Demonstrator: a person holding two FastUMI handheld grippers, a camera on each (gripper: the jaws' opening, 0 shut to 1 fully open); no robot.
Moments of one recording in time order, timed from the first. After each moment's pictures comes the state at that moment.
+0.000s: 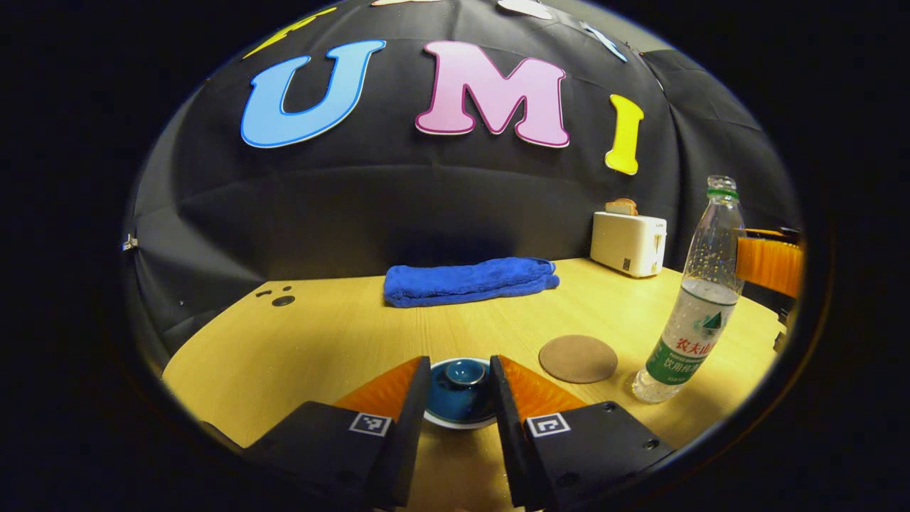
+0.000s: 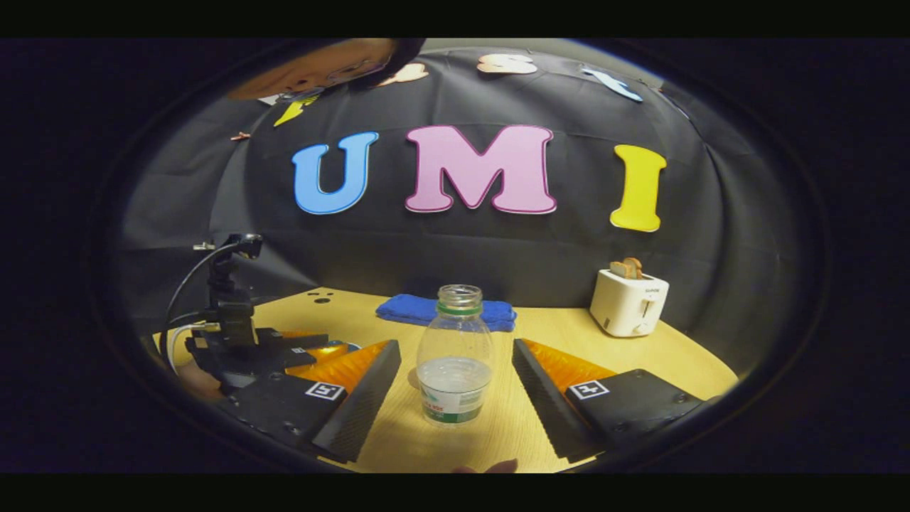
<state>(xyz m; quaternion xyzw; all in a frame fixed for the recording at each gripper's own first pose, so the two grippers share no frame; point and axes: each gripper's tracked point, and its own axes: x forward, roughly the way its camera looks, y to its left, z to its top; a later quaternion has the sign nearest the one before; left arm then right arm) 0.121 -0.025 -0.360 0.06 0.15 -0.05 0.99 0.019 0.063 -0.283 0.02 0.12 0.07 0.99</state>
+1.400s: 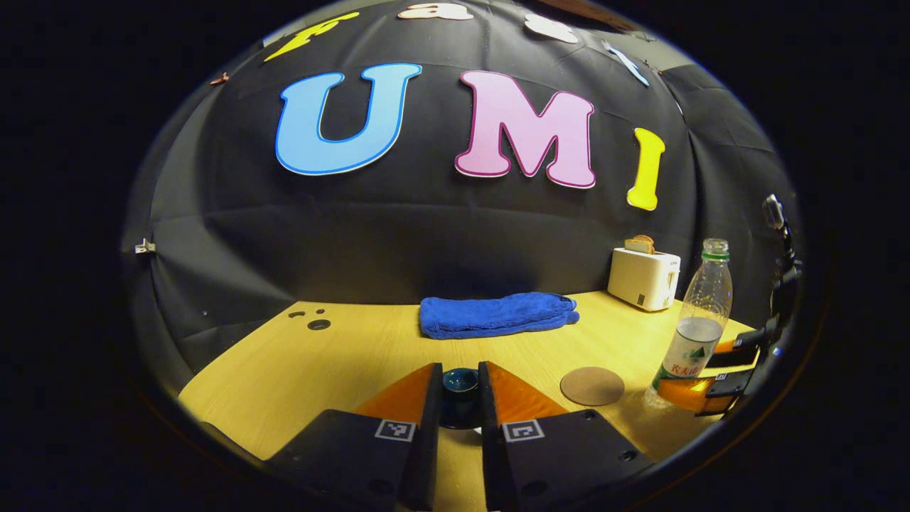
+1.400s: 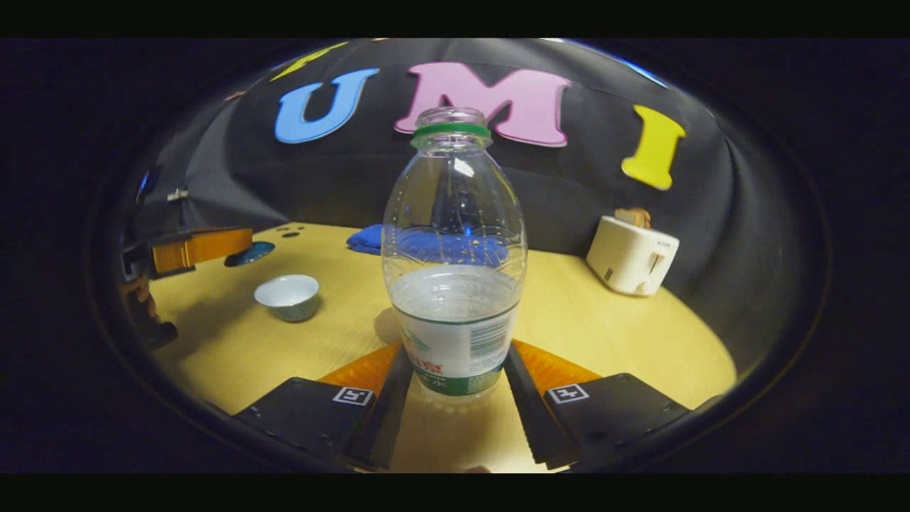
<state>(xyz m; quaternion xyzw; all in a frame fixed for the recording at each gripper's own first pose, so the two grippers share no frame) 0.105 0.014 -0.297 0.04 0.11 -0.01 0.99 0.041 0.055 -0.379 -0.10 0.26 0.04 0.96</state>
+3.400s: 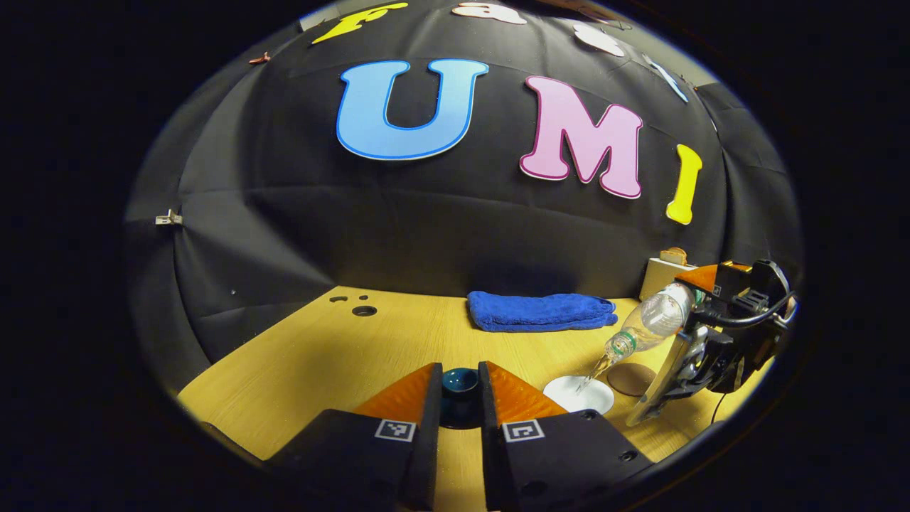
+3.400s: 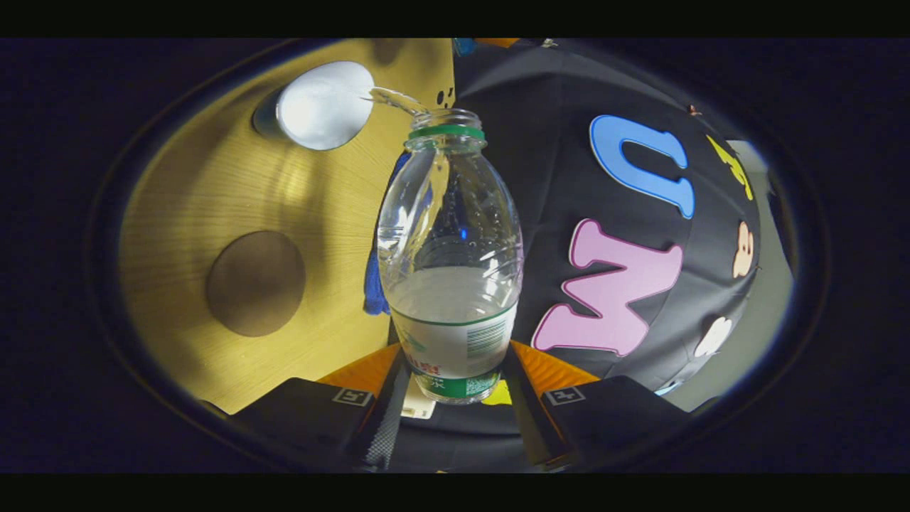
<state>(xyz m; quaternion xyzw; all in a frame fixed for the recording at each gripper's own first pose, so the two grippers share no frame) 0.087 0.094 -0.304 0.00 0.12 0.04 0.99 0.115 0.058 -0.297 -0.77 0.08 0.03 0.64</state>
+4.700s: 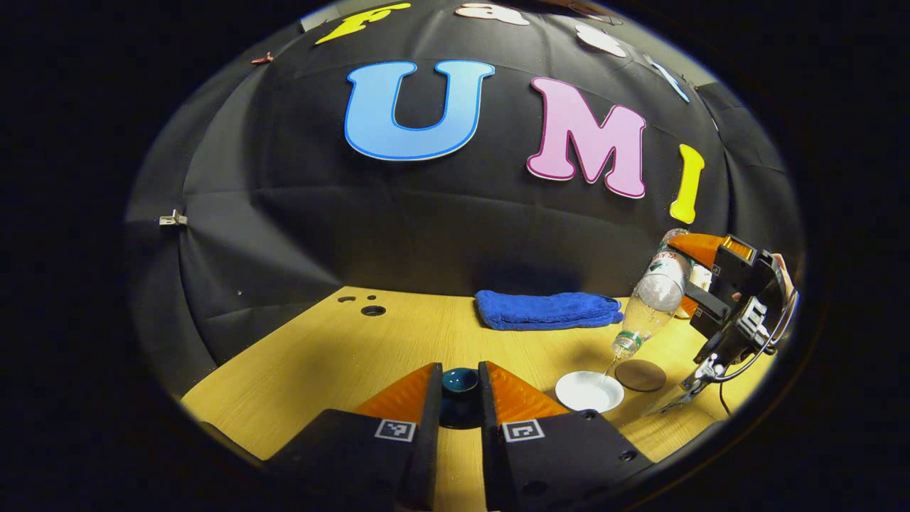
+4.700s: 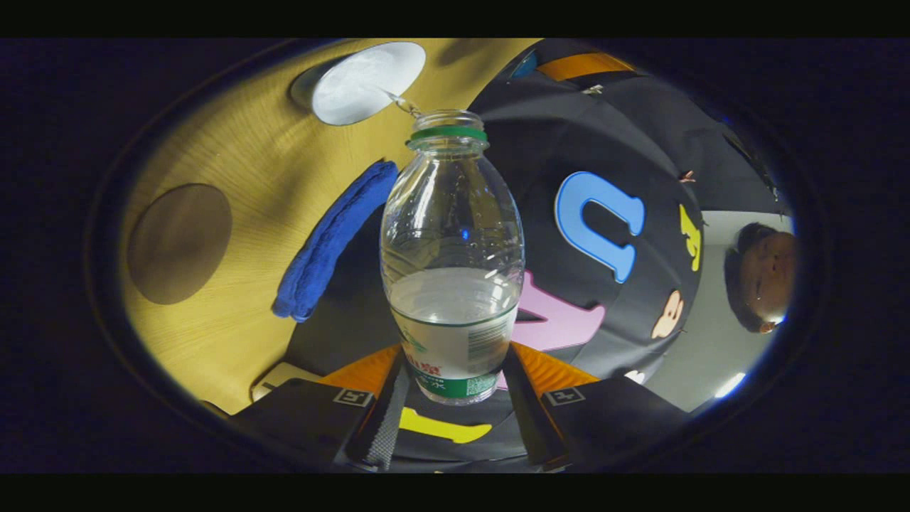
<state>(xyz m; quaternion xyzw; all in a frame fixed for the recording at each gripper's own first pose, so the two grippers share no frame) 0.079 0.108 -0.302 0.00 0.12 0.05 0.99 0.135 0.092 -0.253 -0.84 -0.12 0.01 0.52</state>
